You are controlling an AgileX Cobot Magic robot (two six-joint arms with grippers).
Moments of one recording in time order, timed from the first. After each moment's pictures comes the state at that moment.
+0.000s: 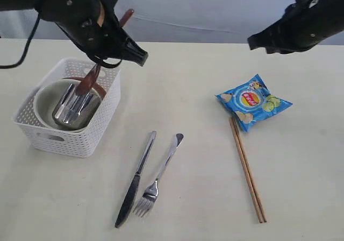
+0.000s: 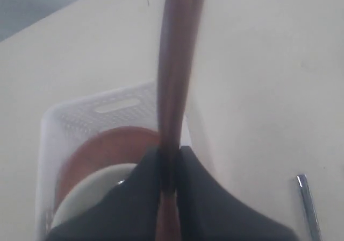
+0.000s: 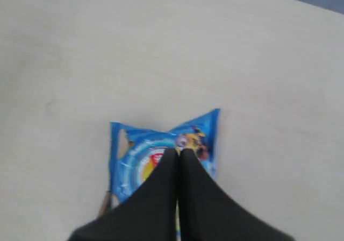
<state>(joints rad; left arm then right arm) -0.70 1.67 -1.33 0.58 0.81 -0.53 0.15 1.65 -1.20 0.17 0.52 -0.30</state>
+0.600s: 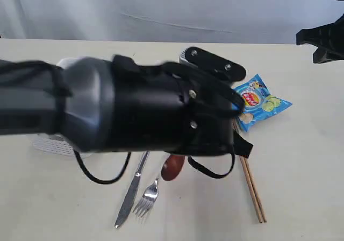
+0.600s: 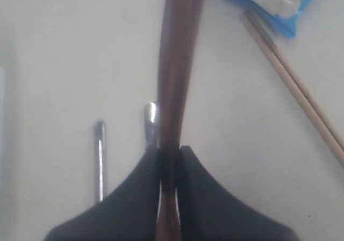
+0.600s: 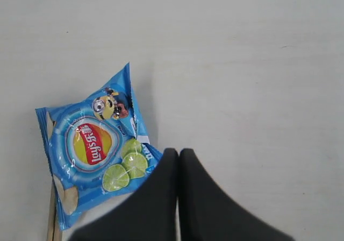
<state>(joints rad) -1.17 1.88 -1.35 0.74 0.86 -1.13 -0.05 1.65 -1.20 0.19 0.64 -0.20</state>
